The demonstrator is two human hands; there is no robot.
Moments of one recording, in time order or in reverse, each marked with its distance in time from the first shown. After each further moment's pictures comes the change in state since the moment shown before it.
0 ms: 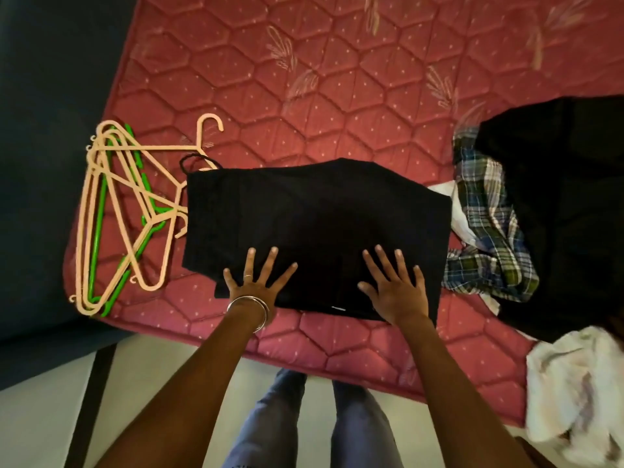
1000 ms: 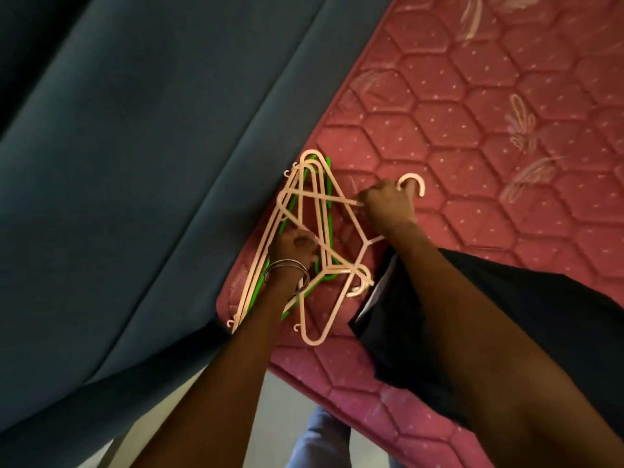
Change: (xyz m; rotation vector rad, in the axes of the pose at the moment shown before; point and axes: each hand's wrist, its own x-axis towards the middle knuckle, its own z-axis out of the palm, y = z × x) left_hand 0.054 -0.301 -0.062 -1.746 0.479 -0.550; right_hand 0.216 -0.415 -0.173 -0.300 0.340 -0.435
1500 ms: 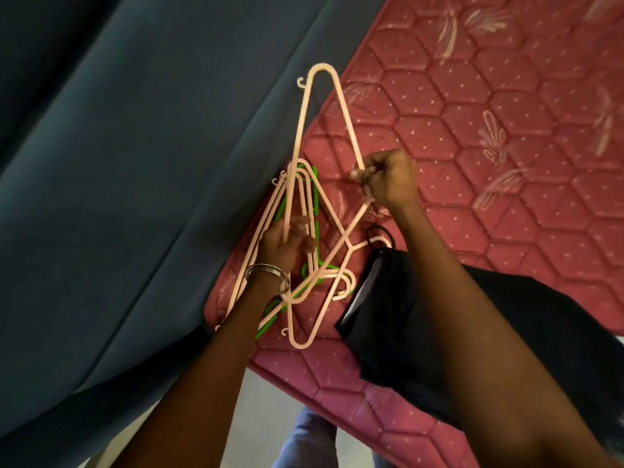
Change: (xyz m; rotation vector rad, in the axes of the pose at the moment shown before) left_hand -0.015 0.029 -0.011 -0.236 -0.152 0.247; right_hand 0.013 0.019 -0.057 0.953 0.256 0.262
